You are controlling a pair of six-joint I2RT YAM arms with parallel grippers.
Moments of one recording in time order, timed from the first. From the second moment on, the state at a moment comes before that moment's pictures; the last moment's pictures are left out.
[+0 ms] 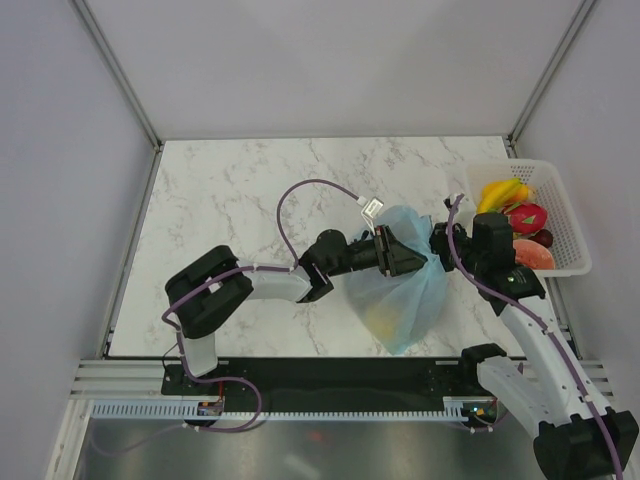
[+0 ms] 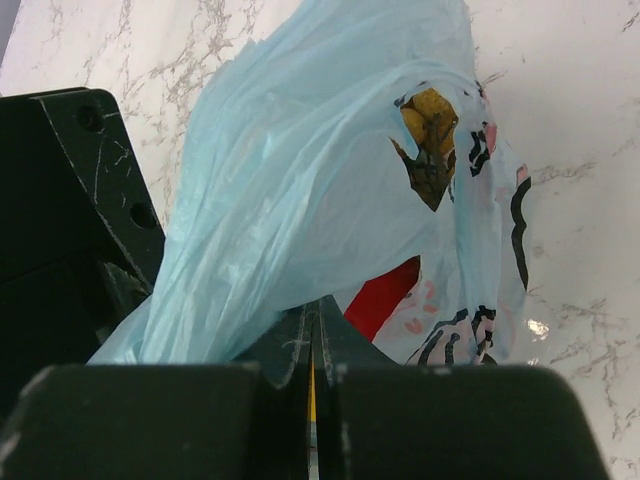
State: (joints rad) left arm -1.01 1.84 0.96 1.08 0.39 -1.06; right arm 0.19 0.83 0.72 -0.47 -0.44 0.26
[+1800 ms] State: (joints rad) left arm -1.01 1.52 0.78 0.77 0.21 -0.78; right arm 0.20 0.77 0.72 -0.42 -0.41 0.25
